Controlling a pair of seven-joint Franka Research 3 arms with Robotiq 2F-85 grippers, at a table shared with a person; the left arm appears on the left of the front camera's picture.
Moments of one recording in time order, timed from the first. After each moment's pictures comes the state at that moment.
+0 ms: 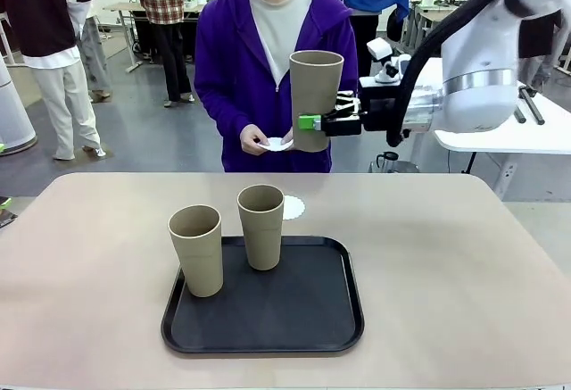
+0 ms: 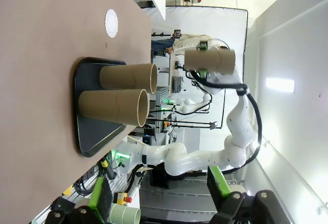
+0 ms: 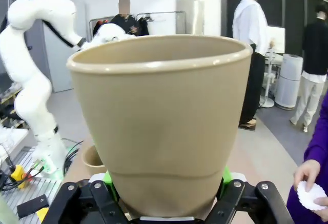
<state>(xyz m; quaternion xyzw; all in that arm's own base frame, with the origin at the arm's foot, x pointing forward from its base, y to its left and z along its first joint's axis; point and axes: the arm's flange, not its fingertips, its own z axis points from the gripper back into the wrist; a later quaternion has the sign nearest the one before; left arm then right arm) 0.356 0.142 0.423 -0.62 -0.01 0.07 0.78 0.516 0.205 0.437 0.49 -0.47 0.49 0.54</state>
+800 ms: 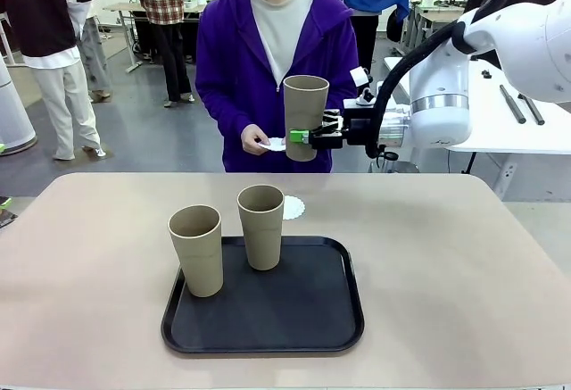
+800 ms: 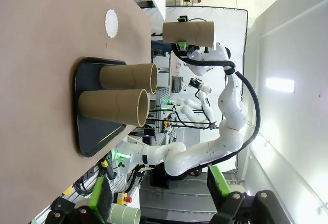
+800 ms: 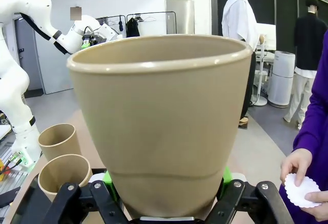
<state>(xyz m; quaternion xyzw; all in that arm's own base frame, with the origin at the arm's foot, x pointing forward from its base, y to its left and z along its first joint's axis) 0.356 0.142 0.423 -0.62 -0.01 0.07 0.78 0.583 0.217 0.376 0.48 -0.49 0.49 0.54</state>
